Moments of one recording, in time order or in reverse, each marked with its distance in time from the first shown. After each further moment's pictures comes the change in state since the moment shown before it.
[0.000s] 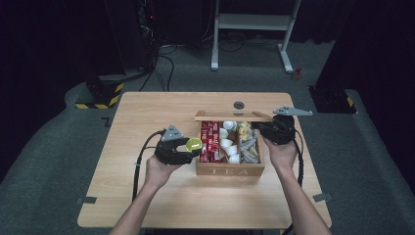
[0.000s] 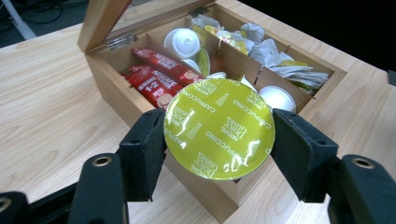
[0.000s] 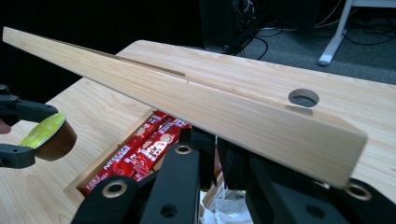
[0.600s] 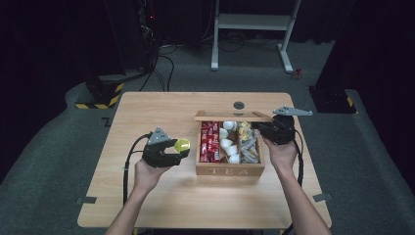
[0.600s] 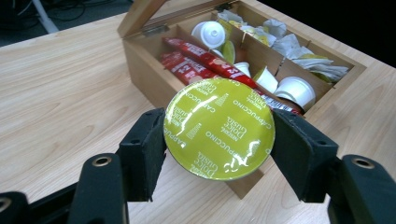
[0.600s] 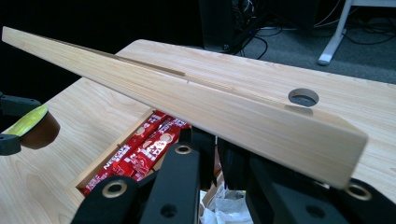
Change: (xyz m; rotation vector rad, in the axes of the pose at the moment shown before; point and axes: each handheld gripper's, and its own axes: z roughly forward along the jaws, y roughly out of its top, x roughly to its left) left arm 0.015 -0.018 -0.025 -0.013 0.059 -0.033; right arm 0.000 0.000 0.000 0.000 -0.001 -0.003
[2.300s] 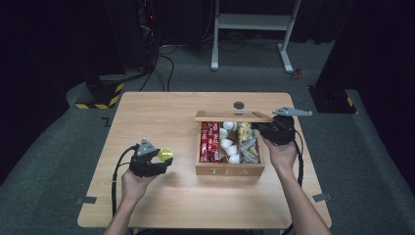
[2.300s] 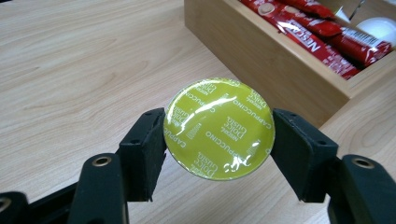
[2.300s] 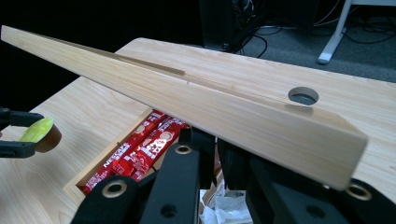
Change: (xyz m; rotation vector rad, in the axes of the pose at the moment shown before) left arm 0.022 -0.053 -0.006 0.083 0.149 -0.032; right arm 0.001 -0.001 0.000 0.006 -0.002 -0.001
